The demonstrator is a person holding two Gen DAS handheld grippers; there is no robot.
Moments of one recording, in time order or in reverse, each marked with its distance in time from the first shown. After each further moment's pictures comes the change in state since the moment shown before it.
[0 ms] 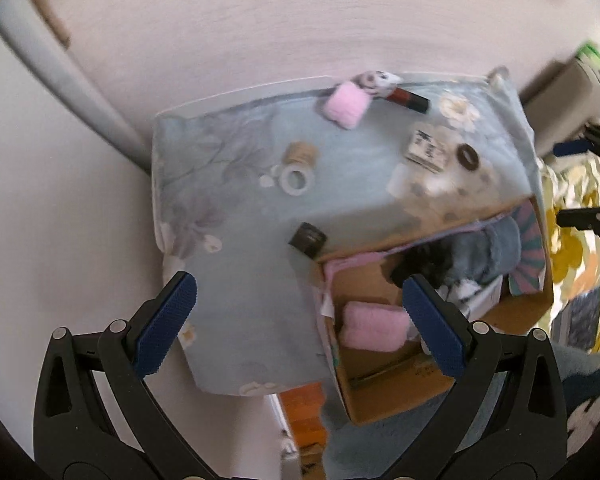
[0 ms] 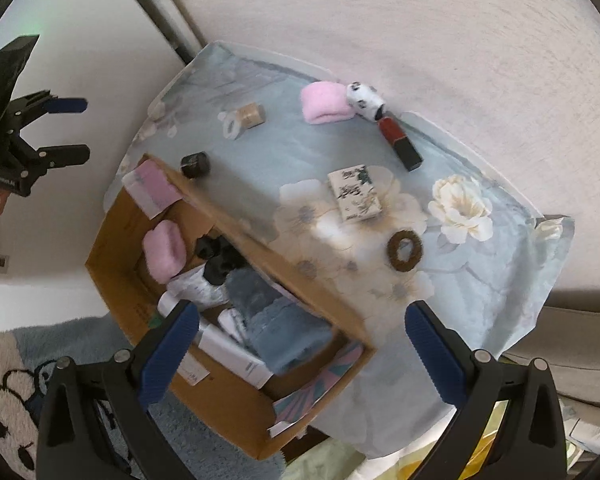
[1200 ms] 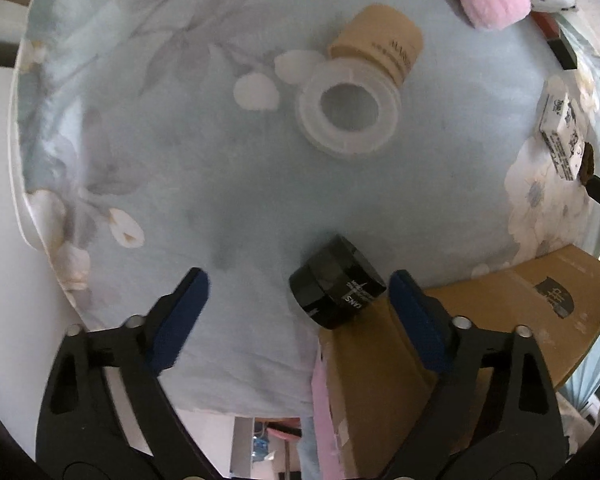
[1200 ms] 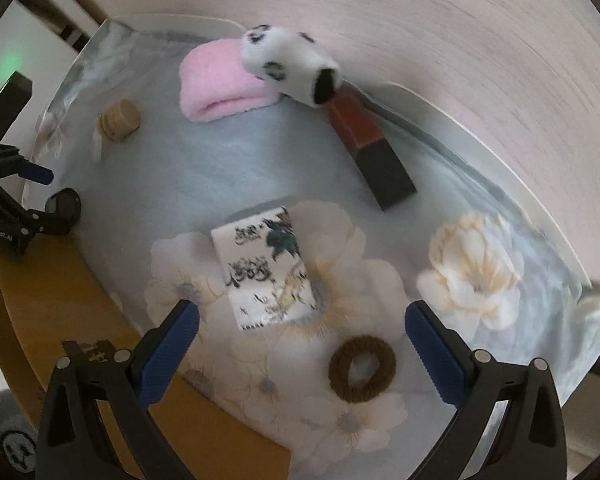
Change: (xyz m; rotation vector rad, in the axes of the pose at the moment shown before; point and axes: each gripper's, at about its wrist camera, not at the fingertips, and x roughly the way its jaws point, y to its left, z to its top) left arm 0.210 0.004 0.030 -0.195 0.495 -0.024; right arm 0.145 -0.058 0.076 -0.021 0.090 -0.077
